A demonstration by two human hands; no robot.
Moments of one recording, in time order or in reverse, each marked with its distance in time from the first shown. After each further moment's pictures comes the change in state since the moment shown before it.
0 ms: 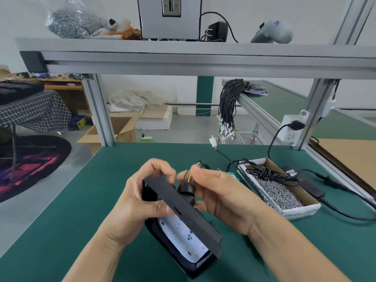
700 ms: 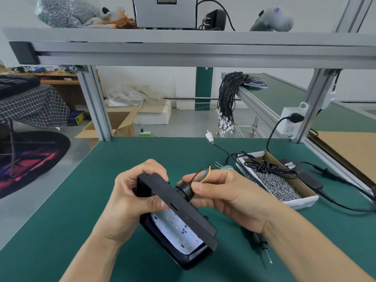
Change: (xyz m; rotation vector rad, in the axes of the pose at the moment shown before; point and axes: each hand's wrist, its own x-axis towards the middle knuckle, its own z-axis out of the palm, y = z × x) left_hand -0.008 0.000 0.003 0.111 0.082 0.082; right_hand -0.021 -0.005 -0.006 0.043 -0.005 0.045
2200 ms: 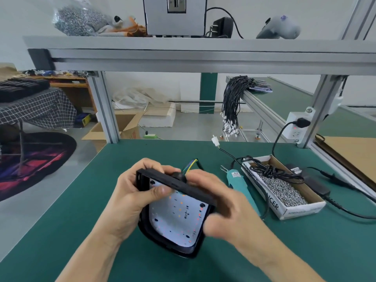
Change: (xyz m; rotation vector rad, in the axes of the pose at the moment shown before) left_hand 0.002 0.003 -0.010 -0.070 0.110 -0.103; right_hand -0.015 0.027 0.018 -0.470 0.092 -0.404
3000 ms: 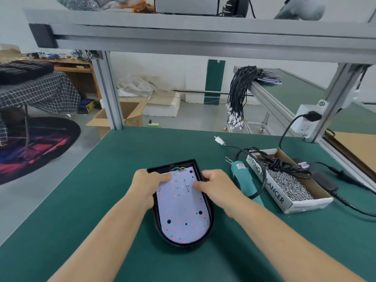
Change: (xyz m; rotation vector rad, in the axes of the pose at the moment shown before) left_hand 0.039 -0.073 -0.016 0.088 0.557 -0.723; right_hand 0.060 0.075 -0.009 -0.301 0.155 0.518
